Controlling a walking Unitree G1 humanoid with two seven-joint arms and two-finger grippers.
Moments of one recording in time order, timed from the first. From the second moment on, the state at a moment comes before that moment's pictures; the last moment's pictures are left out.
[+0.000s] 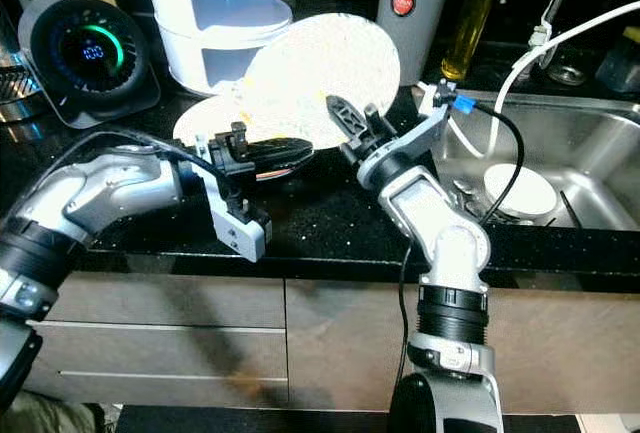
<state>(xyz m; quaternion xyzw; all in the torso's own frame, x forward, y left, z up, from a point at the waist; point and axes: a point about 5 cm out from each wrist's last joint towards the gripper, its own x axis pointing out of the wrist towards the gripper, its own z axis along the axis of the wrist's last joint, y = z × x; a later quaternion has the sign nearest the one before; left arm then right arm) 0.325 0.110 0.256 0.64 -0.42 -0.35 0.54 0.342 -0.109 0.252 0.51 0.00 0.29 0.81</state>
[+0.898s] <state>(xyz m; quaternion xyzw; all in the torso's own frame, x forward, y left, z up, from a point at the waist) 0.338 0.143 0.264 -0.02 -0.13 -0.19 0.97 0.333 -0.188 0.293 0.08 -0.24 0.04 0.97</state>
